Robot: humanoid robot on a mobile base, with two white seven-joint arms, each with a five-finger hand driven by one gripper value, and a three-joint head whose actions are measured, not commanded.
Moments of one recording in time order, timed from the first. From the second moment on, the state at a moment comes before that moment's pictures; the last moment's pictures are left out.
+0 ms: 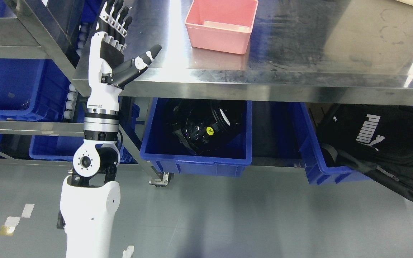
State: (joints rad) left arm -0.41 0.00 -0.11 -1.68 0.23 -0.17 -0.08; right arm 0.00 0.00 -0.05 0.00 0.00 -0.05 0.00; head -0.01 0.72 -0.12
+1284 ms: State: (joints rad) left arm -0.97 0.30 -0.28 -1.45 -0.01 -0.16 -0.84; right arm 0.00 0.00 -0.05 0.00 0.00 -0.06 0.00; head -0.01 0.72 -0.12
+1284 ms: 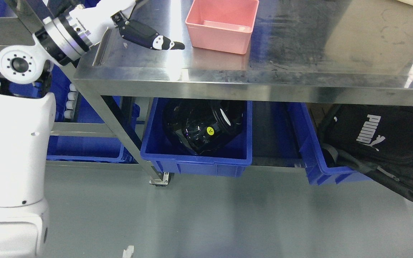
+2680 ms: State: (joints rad) left arm -1.24 0.07 -0.48 -0.89 -0.24 -0.17 -0.93; right arm 0.00 0.00 -0.05 0.00 0.00 -0.05 0.00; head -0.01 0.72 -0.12
